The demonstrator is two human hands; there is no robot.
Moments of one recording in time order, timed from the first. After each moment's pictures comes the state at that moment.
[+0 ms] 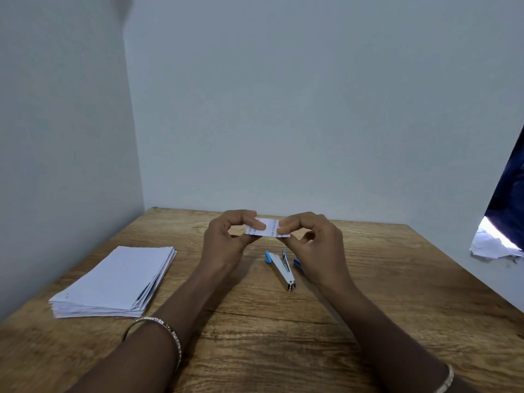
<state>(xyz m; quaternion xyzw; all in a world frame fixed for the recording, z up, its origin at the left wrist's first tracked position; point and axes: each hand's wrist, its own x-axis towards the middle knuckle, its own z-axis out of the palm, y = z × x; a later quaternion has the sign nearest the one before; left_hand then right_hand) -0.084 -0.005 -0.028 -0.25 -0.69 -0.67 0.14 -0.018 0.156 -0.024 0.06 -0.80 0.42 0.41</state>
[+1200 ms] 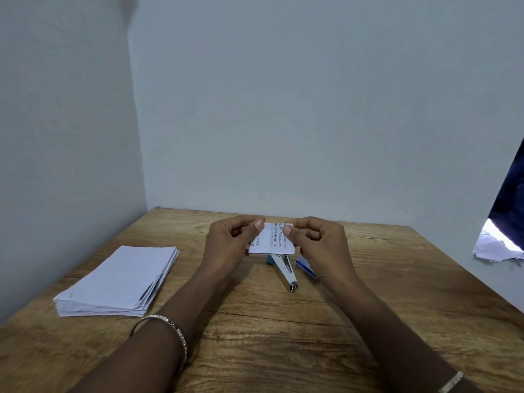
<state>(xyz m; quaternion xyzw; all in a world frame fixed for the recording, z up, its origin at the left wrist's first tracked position) -0.085 -0.003 -0.030 -0.18 -0.68 -0.71 0.06 -0.018 0.158 -0.020 -0.05 -0.74 0.61 0.29</state>
